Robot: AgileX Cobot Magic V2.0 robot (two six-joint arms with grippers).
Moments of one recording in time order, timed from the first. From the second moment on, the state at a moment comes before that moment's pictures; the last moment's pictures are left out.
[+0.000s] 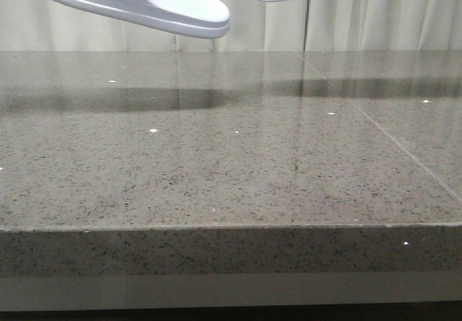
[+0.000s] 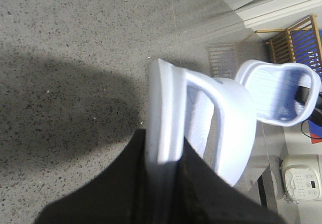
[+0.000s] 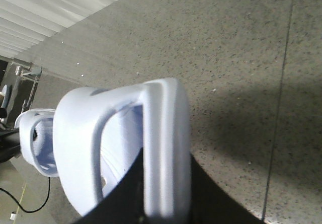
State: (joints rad) left arm 0.20 1.70 -1.41 -1.20 1.21 0.53; right arm -0.28 1.81 -1.74 1.11 1.22 -0.42
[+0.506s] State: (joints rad) left arm 0.20 1.70 -1.41 -1.27 1.21 0.53; right arm -0.15 1.78 -1.73 1.22 1.23 -0.42
